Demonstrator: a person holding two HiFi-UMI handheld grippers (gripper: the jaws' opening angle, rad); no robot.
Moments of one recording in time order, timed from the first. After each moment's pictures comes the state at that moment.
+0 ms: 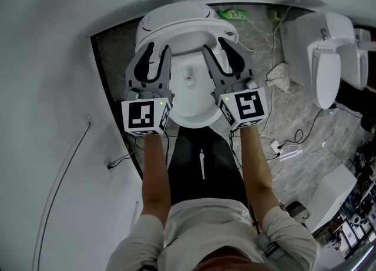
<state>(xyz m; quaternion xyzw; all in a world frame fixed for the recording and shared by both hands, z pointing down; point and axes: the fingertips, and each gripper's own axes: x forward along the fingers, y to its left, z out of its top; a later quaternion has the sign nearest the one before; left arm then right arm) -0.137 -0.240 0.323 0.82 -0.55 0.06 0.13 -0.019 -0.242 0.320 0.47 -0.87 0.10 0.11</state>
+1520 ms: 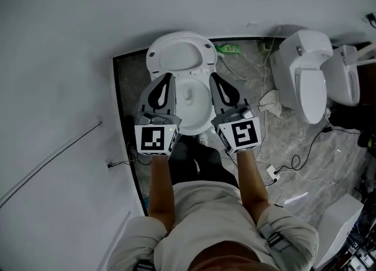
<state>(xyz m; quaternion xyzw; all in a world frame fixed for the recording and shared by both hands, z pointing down) -0.052 -0.067 0.114 0.82 -0.57 0.03 0.03 0.054 -0.069 0.114 0.45 -0.89 0.03 0.05</state>
